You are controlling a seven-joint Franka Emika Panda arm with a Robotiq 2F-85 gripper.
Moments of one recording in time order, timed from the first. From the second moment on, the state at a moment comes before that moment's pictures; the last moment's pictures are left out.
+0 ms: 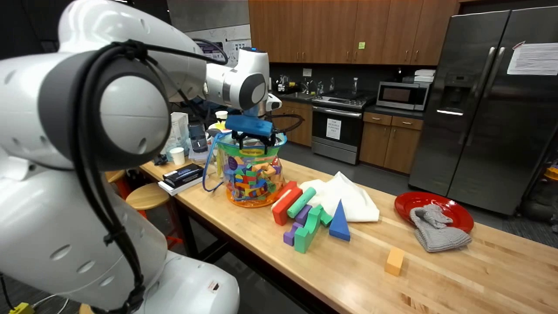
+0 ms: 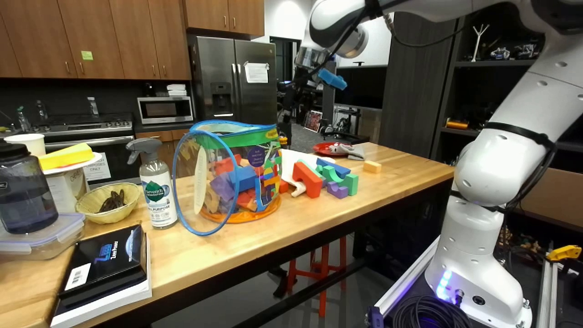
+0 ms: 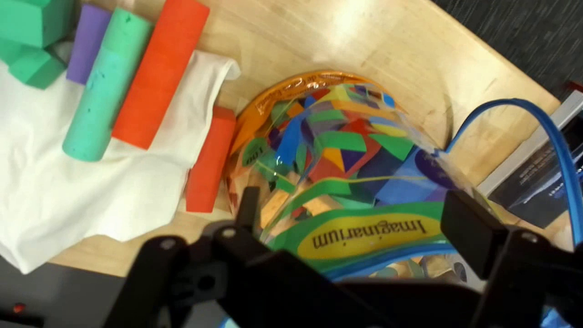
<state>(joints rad) 0.18 -0.37 0.04 -2.23 0.22 2.09 -0.19</state>
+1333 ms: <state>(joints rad) 0.18 0.19 0.20 -1.62 0.19 2.09 -0.55</state>
